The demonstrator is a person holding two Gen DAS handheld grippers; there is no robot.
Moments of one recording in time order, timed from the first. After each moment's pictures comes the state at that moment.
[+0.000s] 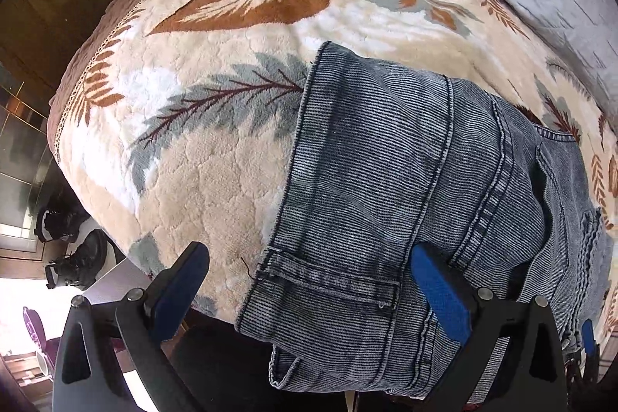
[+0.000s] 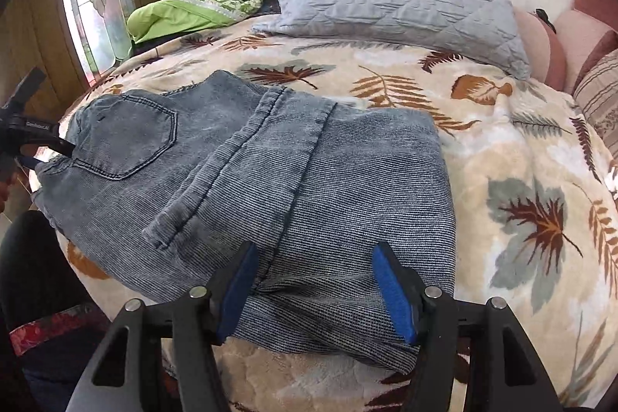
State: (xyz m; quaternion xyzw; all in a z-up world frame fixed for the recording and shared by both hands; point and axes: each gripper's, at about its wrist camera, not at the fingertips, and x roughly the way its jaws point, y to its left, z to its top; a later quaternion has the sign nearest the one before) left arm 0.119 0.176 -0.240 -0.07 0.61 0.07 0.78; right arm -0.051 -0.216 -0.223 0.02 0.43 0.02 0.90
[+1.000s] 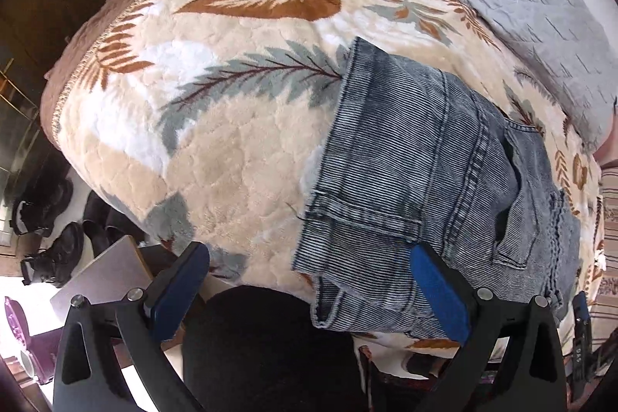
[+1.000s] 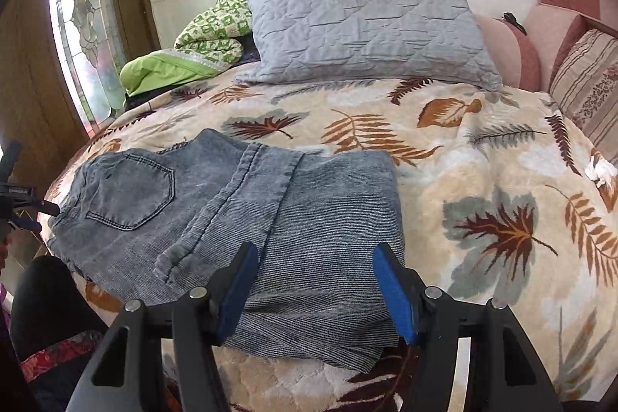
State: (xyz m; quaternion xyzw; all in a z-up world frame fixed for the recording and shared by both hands) left arm 0.071 0.209 -0.223 -0.13 0.60 0.02 0.79; right arm -0.071 -0.240 -0.193 0.06 0.37 -0.01 0.93
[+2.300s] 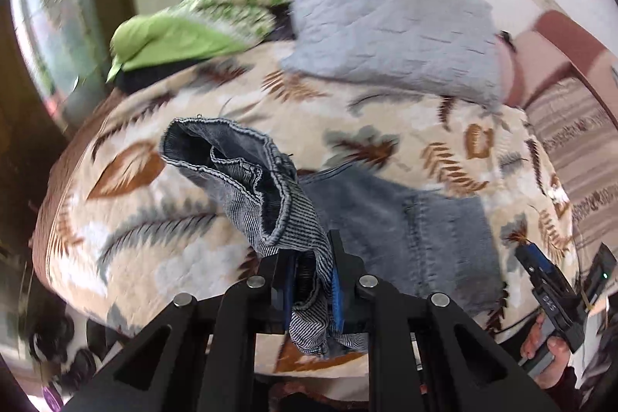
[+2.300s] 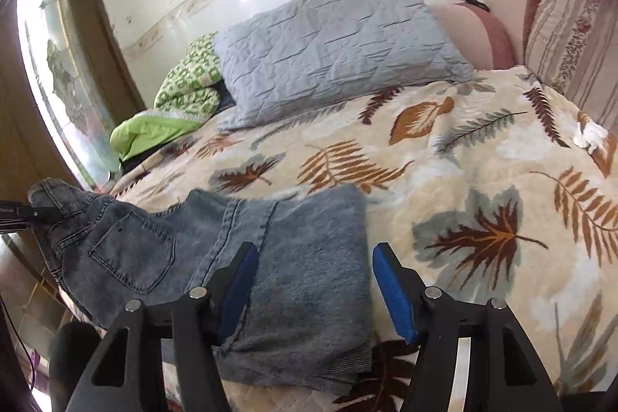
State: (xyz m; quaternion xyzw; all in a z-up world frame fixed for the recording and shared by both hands) left arm 0.050 0.016 -0.062 0.02 0.45 -0.13 0.88; right arm -0.076 -0.289 -0.167 0.17 0.32 -0.04 0.93
